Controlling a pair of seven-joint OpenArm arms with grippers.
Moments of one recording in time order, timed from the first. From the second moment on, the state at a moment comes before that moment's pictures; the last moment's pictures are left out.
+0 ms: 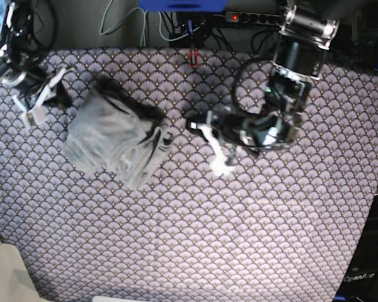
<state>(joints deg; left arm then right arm) -11.7 -6.7 16.2 71.2 -52.3 -13.5 66.6 -21.9 19.8 24.4 101.7 33.0 39.6 -48.8</state>
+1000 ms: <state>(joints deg) -14.0 3.6 17.3 60.7 -39.1 -14.7 56.0 -4.2 26.5 11.6 79.3 33.0 39.6 -48.7</state>
